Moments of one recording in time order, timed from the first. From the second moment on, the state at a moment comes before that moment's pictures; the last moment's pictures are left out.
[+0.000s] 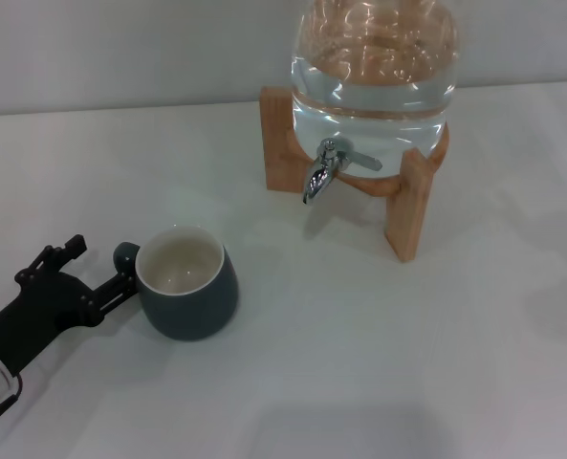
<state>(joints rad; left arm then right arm) -0.45 -2.09 0.32 0.09 -1.38 -1.19 2.49 0.13 2.00 -0.46 -0.92 1.69 1.34 -1.79</state>
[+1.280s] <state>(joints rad) -0.46 -2.08 0.32 0.08 -1.40 -1.17 2.49 0.12 2.00 -0.46 -0.92 1.69 1.34 -1.79</state>
